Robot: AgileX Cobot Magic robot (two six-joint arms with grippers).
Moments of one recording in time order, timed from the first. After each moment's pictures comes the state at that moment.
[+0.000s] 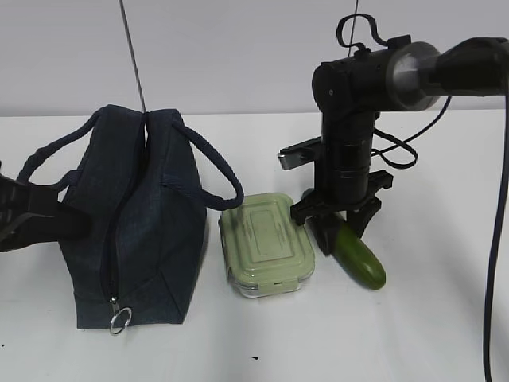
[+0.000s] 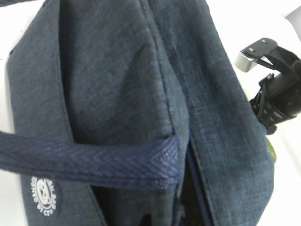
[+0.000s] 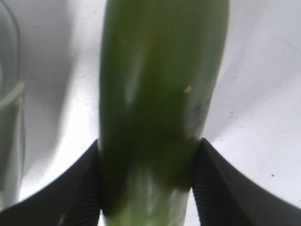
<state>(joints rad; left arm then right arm) -0.11 1.23 -0.60 -1.06 0.64 0.84 0.35 2.26 -1.72 -0.01 1.21 -0.05</state>
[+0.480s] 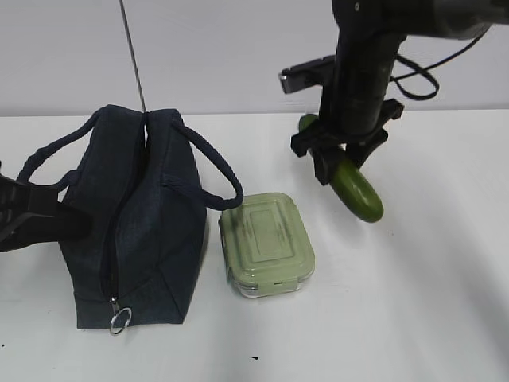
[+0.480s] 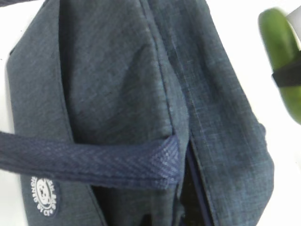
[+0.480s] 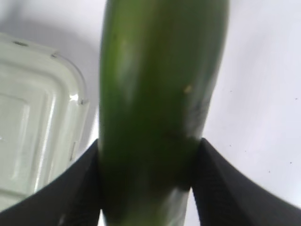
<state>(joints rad) -0.11 1.23 -0.60 -1.06 0.64 0.84 0.35 2.09 -1.80 -0.04 1.21 -0.06</state>
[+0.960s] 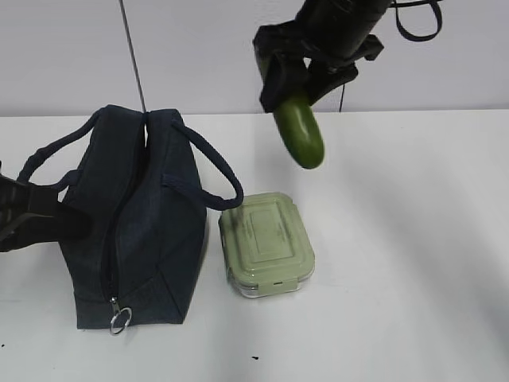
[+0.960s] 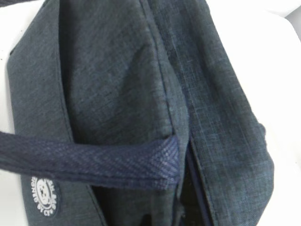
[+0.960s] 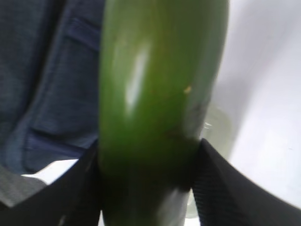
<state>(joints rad) -0.11 1.23 -0.60 -1.06 0.64 0.84 0.35 1.95 -1.92 0.36 1.23 -0.15</state>
